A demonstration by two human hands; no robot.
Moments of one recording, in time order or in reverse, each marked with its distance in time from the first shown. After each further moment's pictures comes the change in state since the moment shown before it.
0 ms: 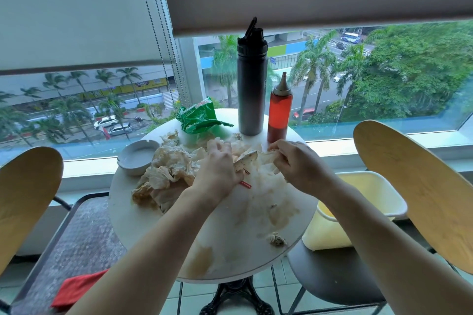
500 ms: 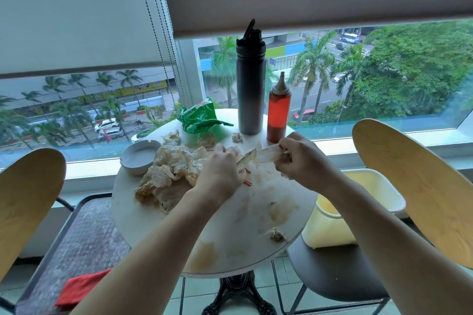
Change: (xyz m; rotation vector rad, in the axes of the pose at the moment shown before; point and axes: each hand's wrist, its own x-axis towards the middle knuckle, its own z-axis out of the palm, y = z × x) left_hand -0.009 0.006 0.001 0.012 0.037 0.045; right_hand -0.005 -0.004 -0.012 0.005 0.003 -0.028
